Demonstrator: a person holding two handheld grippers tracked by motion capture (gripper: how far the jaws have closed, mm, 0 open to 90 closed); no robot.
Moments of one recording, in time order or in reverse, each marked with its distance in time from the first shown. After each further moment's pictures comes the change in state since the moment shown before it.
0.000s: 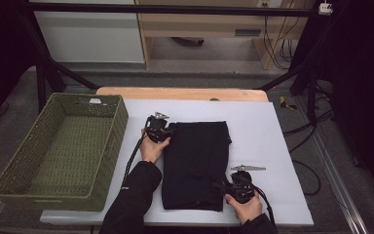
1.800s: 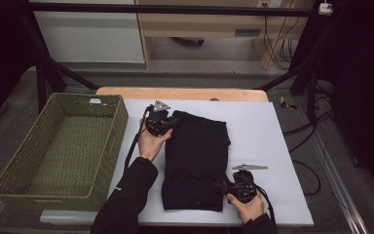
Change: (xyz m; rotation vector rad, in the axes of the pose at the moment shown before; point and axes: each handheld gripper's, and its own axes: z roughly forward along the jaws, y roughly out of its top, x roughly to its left) left arm -0.036 0.042 -0.064 -0.139 -0.039 0.091; right arm -0.001 0.003 -0.007 -0.002 0.030 -0.018
